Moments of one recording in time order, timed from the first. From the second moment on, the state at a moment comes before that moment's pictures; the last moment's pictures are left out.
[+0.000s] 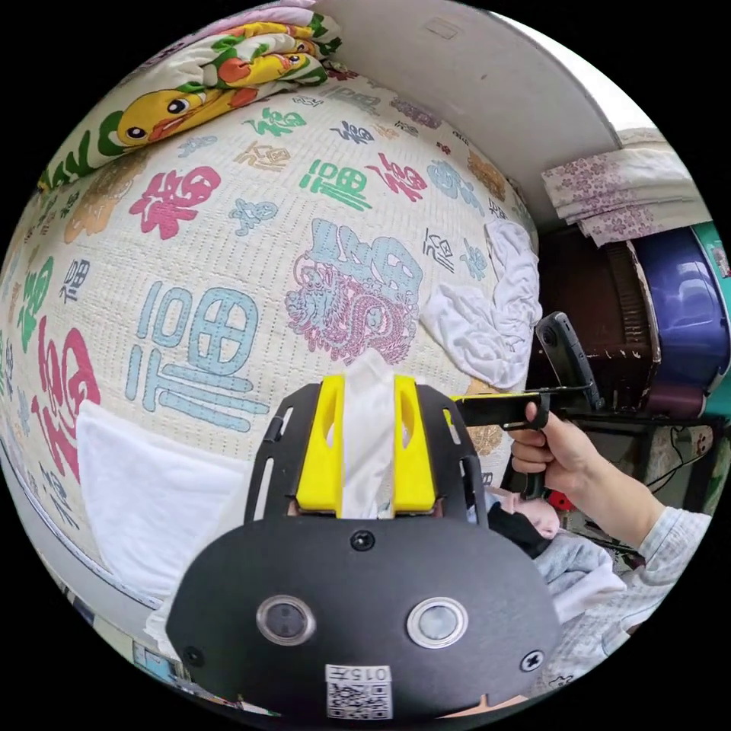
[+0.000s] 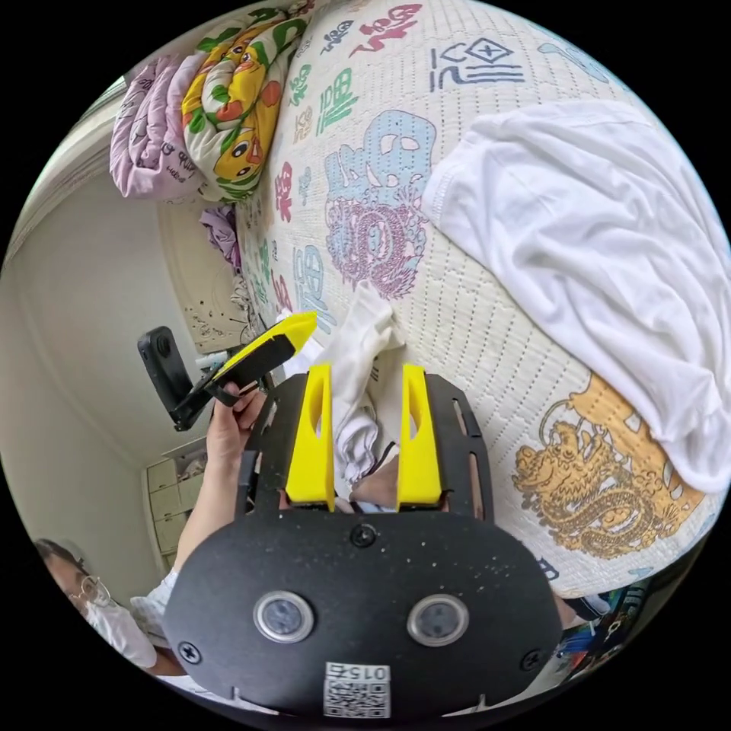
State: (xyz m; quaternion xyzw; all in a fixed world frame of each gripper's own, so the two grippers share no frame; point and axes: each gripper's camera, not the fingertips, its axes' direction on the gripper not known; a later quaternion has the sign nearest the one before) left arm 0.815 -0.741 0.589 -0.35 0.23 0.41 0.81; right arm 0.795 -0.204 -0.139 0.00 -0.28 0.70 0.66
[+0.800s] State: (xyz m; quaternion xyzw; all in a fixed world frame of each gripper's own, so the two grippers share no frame) left arm 0.517 -0.815 0.403 -0.01 0.43 0.15 0.89; right arm 0.544 -0.429 -0.240 0.06 -0.25 0.22 0.94
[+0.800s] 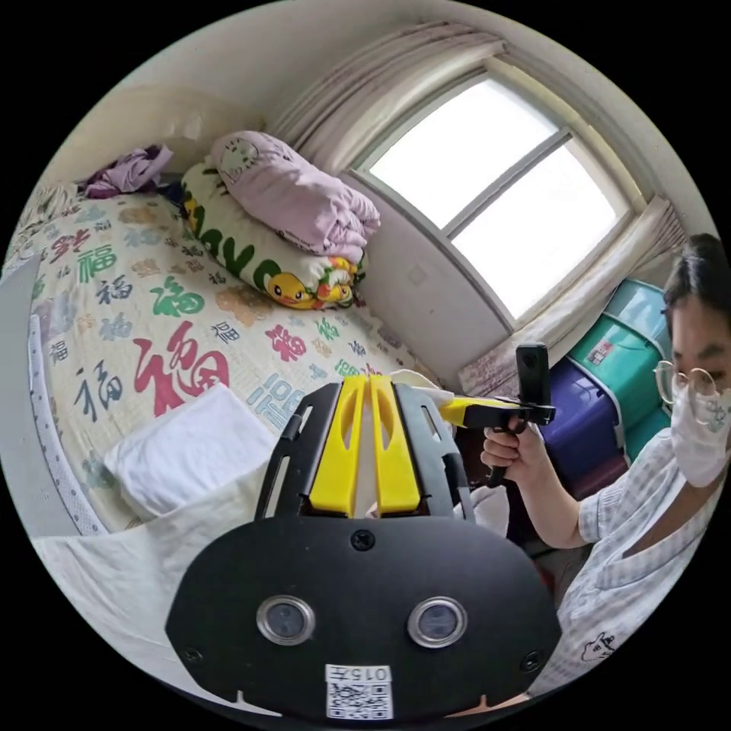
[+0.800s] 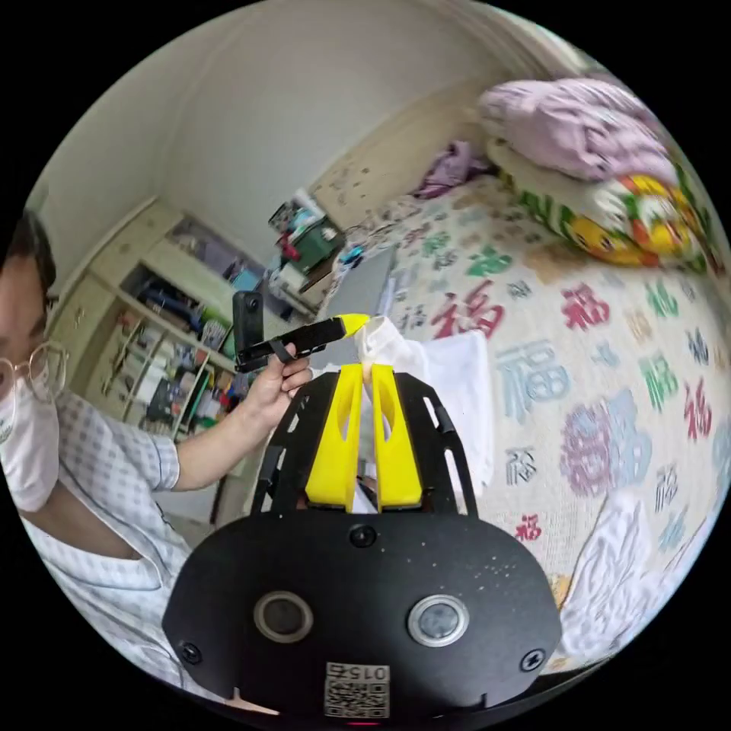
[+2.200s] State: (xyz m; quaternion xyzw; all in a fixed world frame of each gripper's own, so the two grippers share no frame) left arm -0.055 -0.468 0.215 -0.22 0.40 -0.29 0.84; right arm -0.179 -0.459 0.174 -0.32 -0.35 0.05 0.88
